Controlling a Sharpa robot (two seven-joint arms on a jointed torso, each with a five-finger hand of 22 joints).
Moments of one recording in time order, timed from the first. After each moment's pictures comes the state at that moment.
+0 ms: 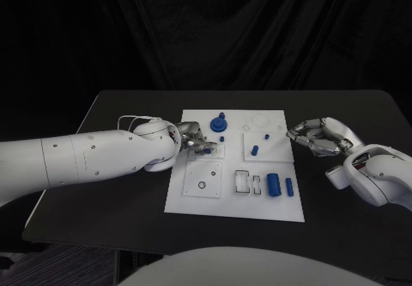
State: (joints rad) left arm 1.26 -0.75 -0.21 1.52 -1.19 -0.19 -0.45; left_hand 0.93 0.04 0.11 0.23 0.22 1.13 0.02 0.15 1.04 1.47 -0.05 1.57 1.31 1.47 -0.11 1.57 1.31 0.07 1.43 0.01 1.36 1.26; right arm 1.22 -1.01 -0.25 1.55 -0.66 -0.43 0.32; right_hand 1.35 0.06 0.11 0.23 0.66 0.82 0.11 0.46 0.29 1.47 0.03 1.57 1.31 1.47 -0.03 1.57 1.31 0.05 1.46 0.08 1.42 1.31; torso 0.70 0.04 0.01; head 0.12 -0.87
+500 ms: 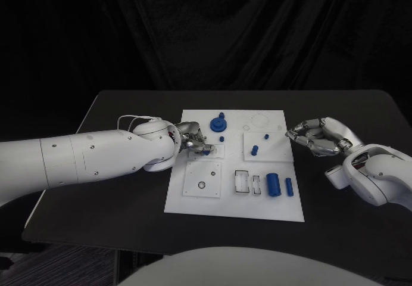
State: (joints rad) left arm 1.26 -0.75 -0.21 1.52 -1.19 -0.18 -0.44; left_hand 1.04 0.04 0.16 0.14 0.33 1.13 0.02 0.14 1.04 1.47 -0.05 1.57 1.31 1.47 -0.11 1.57 1.31 0.07 1.43 0.01 1.35 1.27; right arm 1.22 -1.01 -0.25 1.55 -0.66 -0.43 0.32; right_hand 1.35 0.07 0.11 0.23 0.66 0.82 0.11 0.46 0.29 1.47 0.03 1.57 1.31 1.47 -0.03 1.57 1.31 0.05 1.46 0.08 1.41 1.31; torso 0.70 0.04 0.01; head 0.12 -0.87
